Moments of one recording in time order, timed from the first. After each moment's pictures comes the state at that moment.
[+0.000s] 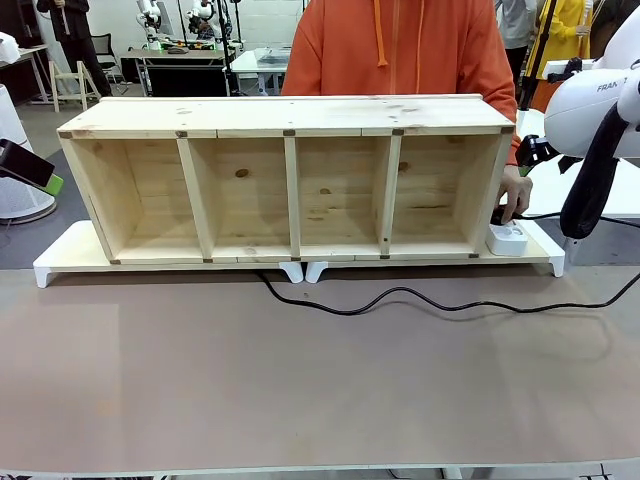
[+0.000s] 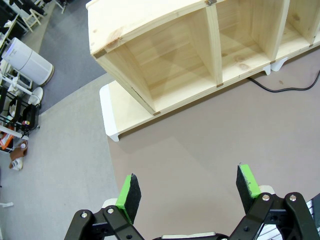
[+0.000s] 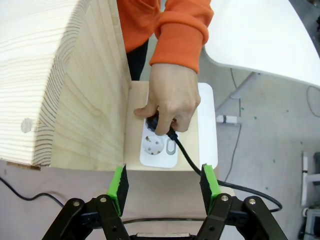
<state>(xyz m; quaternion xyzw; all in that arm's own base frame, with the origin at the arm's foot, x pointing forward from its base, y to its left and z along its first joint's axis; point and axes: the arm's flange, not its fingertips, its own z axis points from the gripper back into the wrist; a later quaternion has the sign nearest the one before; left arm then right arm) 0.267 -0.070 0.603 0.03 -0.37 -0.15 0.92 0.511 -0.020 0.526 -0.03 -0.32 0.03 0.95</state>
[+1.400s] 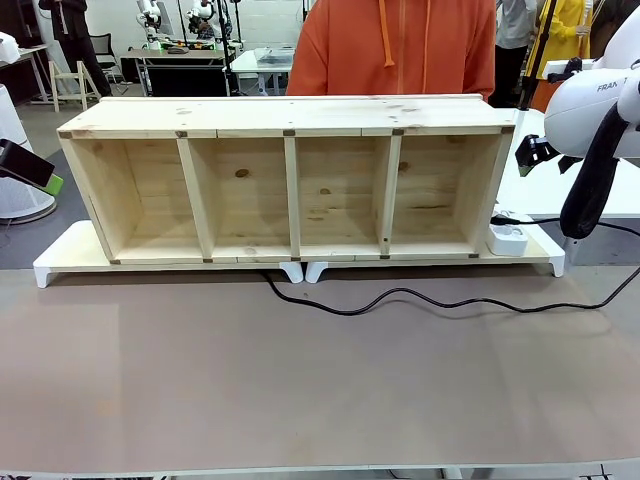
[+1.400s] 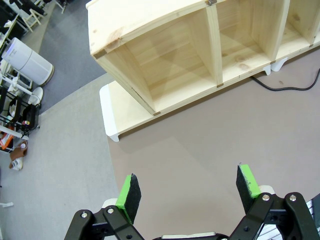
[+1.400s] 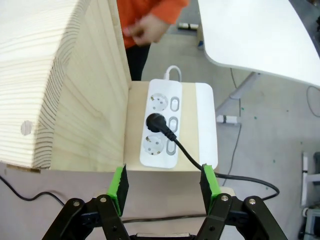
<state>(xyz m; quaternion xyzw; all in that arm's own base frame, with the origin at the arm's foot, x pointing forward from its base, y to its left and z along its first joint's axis) 0.267 -0.070 0.603 0.03 -0.37 -0.15 0.92 0.511 -0.020 0.526 -0.03 -0.32 0.03 0.95</state>
